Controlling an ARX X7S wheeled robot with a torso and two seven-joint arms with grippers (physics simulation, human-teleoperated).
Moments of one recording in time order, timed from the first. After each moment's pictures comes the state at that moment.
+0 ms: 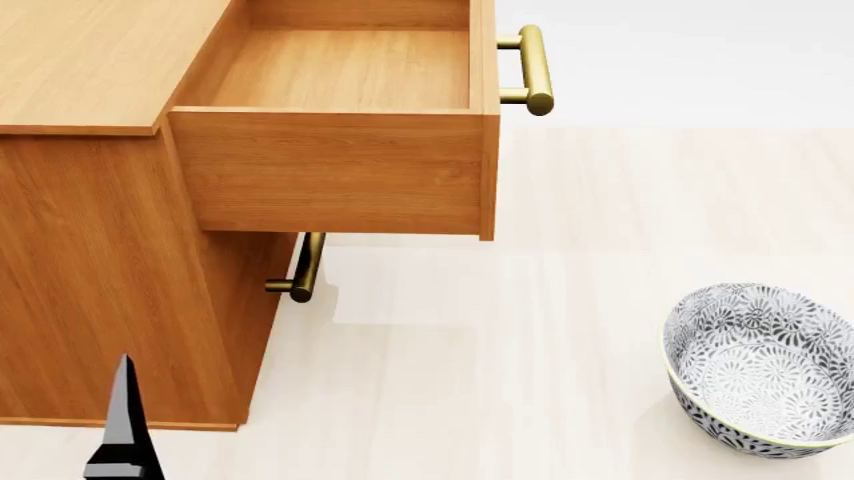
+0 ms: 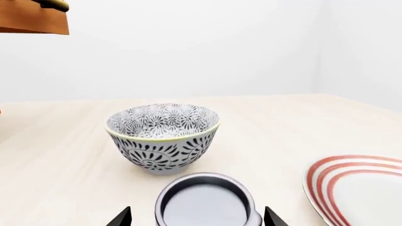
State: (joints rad) left arm 0.03 -0.30 0.22 0.66 -0.23 -0.28 -0.41; right arm -0.35 0.25 0.55 -0.01 0.40 -0.22 -0.36
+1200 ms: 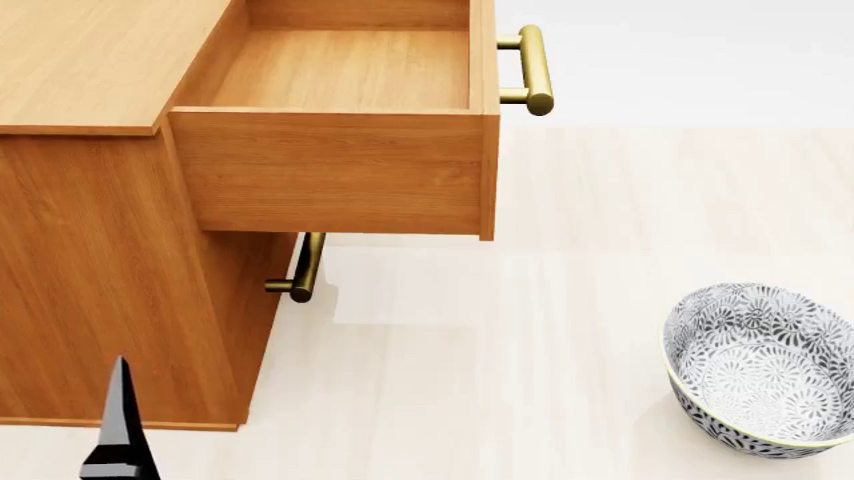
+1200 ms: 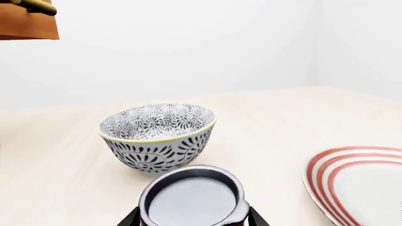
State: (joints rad) left arm 0.03 -0.32 0.22 0.64 -0.25 -0.27 -0.43; right arm -0.32 0.25 0.53 0.02 0.43 -0.21 -0.34
